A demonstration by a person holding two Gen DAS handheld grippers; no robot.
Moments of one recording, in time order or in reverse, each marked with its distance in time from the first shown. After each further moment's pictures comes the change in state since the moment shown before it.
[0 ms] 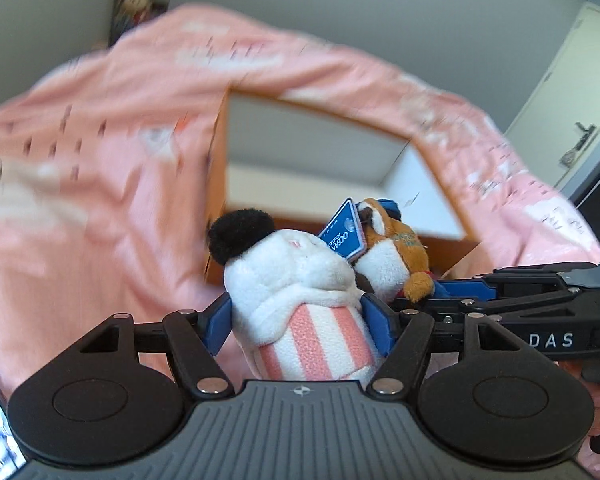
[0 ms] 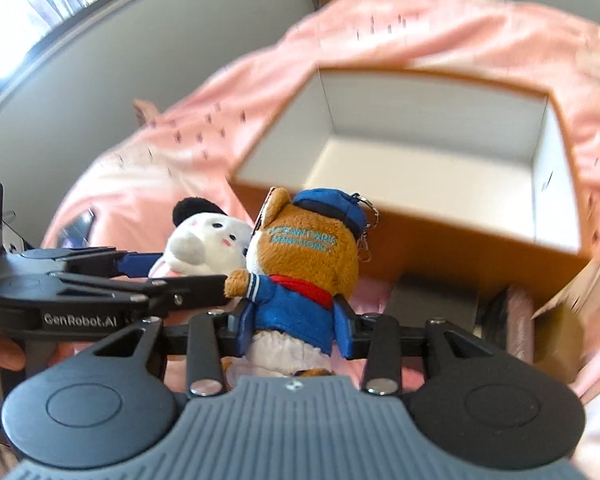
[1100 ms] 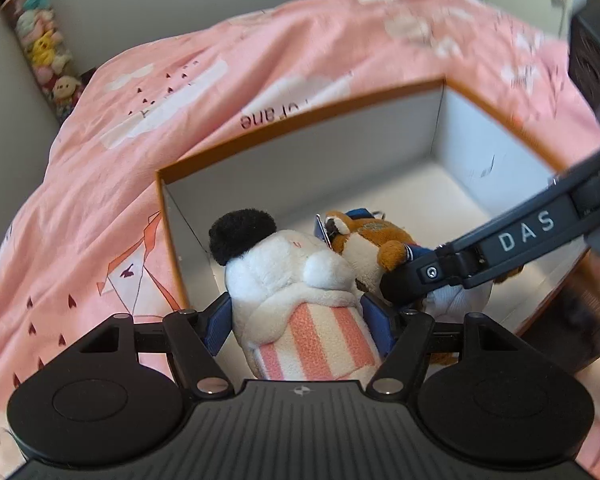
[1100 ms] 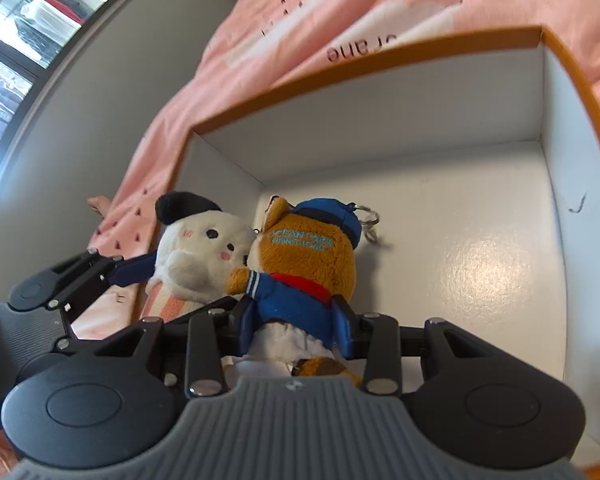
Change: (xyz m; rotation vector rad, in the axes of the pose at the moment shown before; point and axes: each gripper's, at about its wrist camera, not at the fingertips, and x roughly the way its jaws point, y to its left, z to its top) left arm 0.142 -0.030 0.078 0.515 0.166 0.207; right arm 0.106 -0.132 0.089 0.368 0.085 0.101
